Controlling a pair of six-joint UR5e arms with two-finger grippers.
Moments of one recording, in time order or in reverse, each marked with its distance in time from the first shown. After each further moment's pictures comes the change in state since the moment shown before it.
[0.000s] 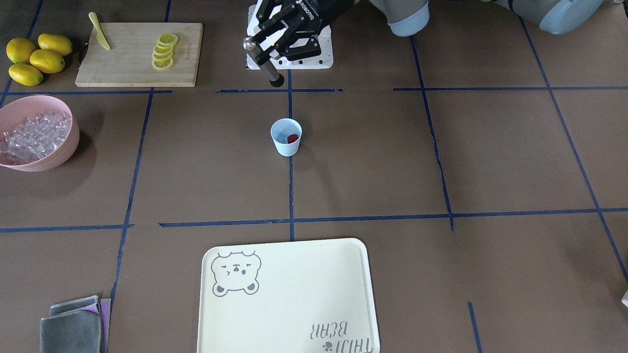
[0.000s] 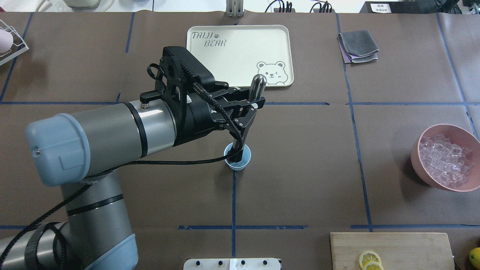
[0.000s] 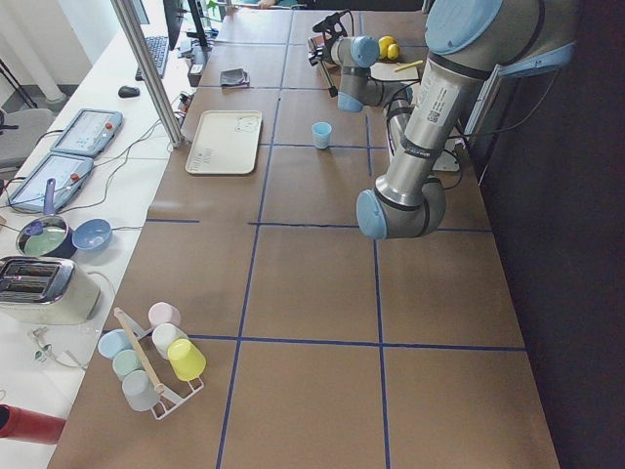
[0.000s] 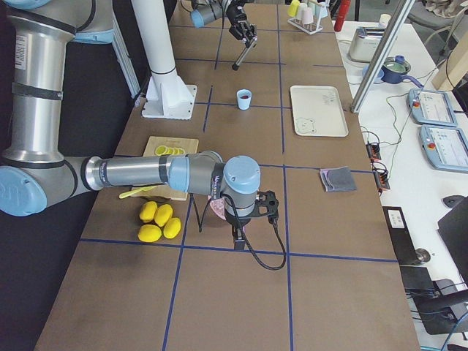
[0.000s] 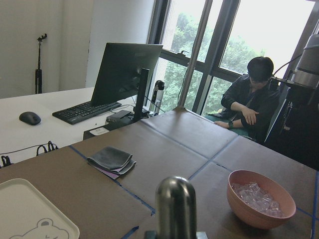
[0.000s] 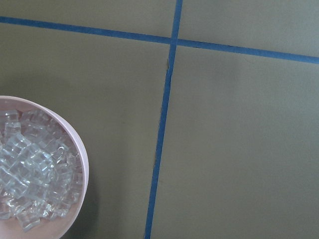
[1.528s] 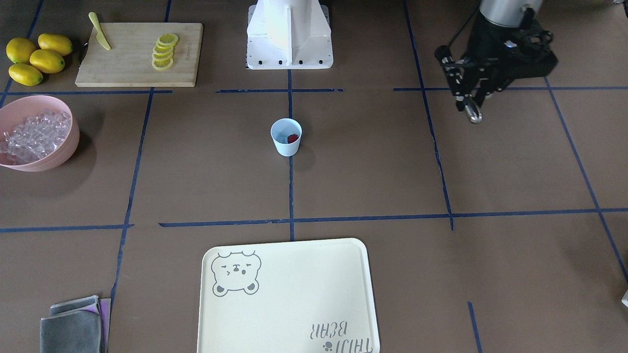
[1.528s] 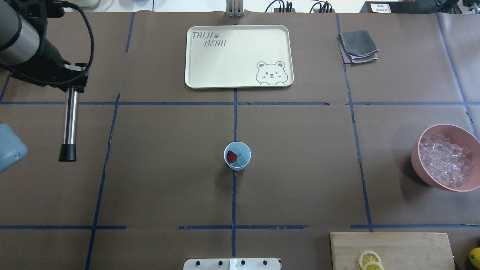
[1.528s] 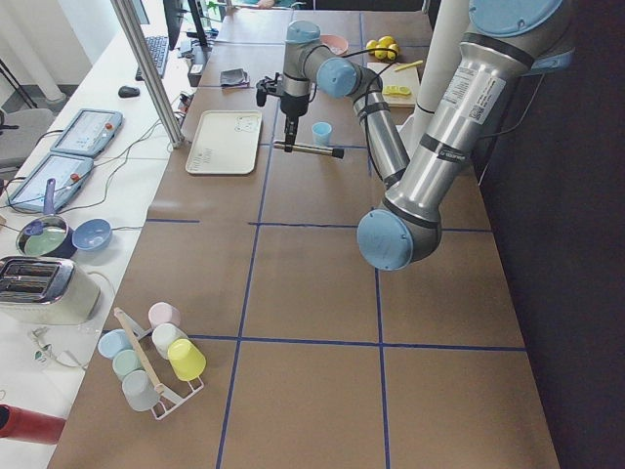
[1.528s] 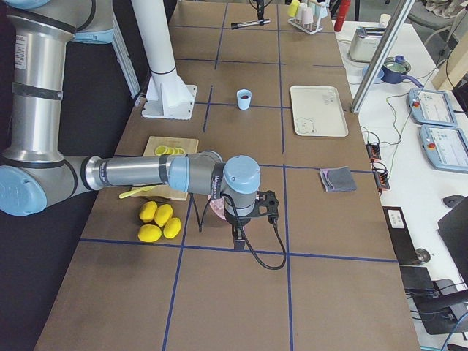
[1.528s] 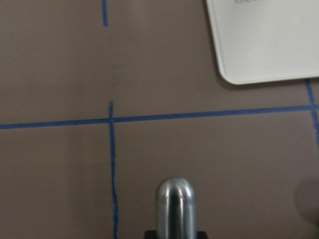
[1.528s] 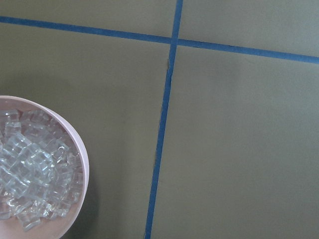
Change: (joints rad) left arm -0.522 0.167 -0.096 1.090 -0.509 -0.237; right arm -0.001 -0.001 0.000 0.000 0.001 0.000
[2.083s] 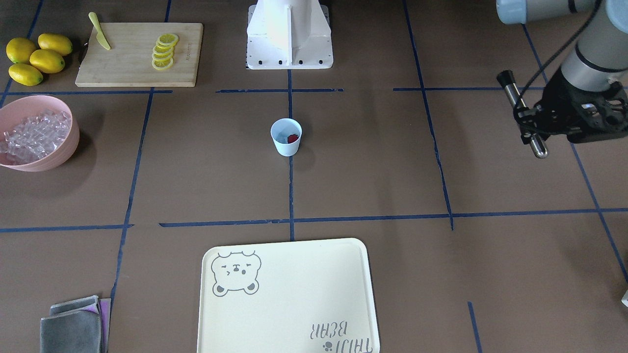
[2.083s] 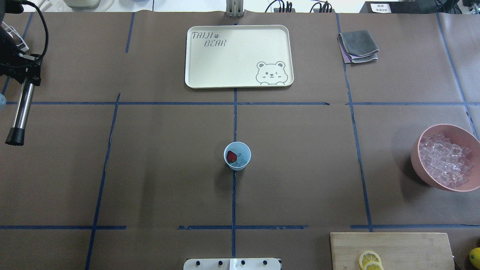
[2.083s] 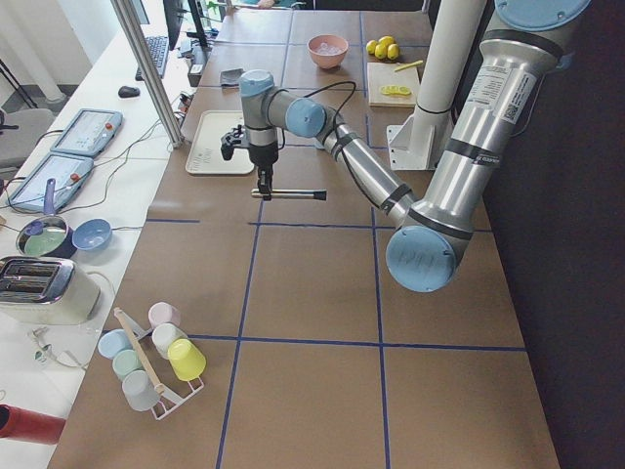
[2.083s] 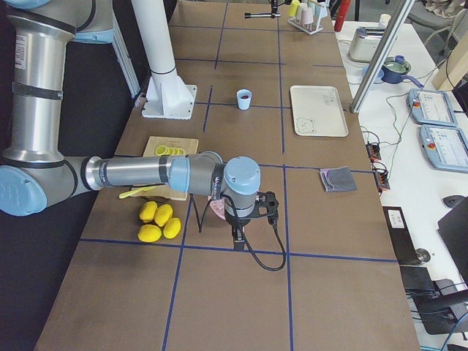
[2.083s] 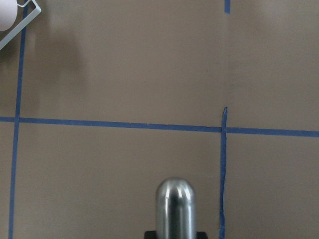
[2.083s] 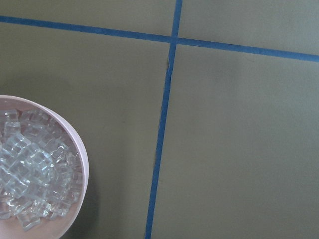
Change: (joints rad) left arm -0.194 0.114 0.266 -0.121 -0.175 0.322; right arm 0.000 0.001 -0.004 0.000 0.003 0.000
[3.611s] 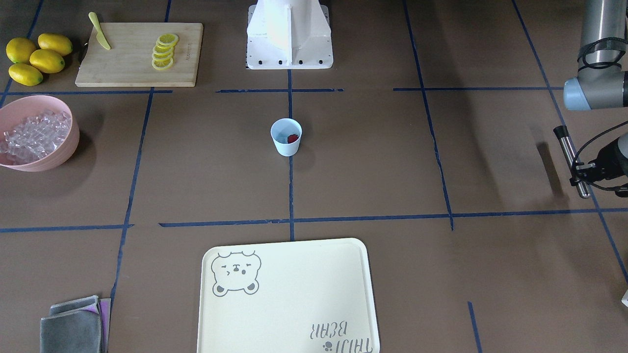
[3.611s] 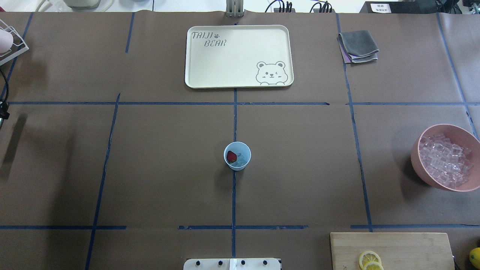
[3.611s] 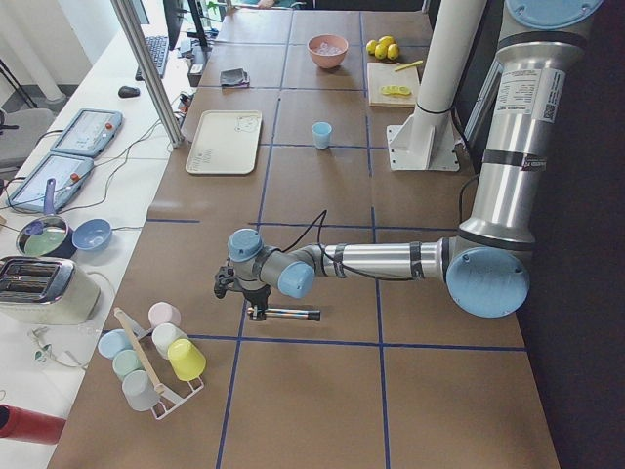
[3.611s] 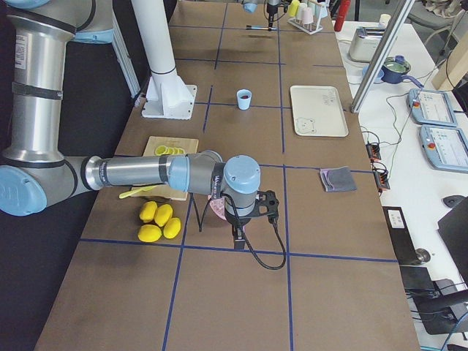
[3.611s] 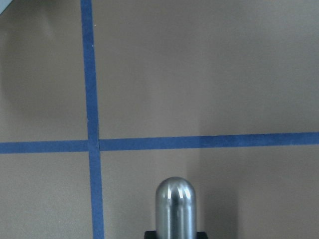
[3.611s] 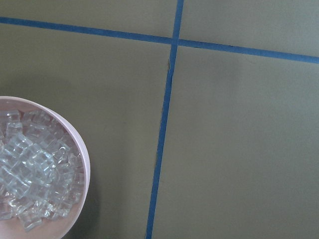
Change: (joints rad) left arm -0.041 0.197 0.575 -0.767 -0.046 0.100; right arm 0.000 0.000 0.005 0.000 0.000 0.001
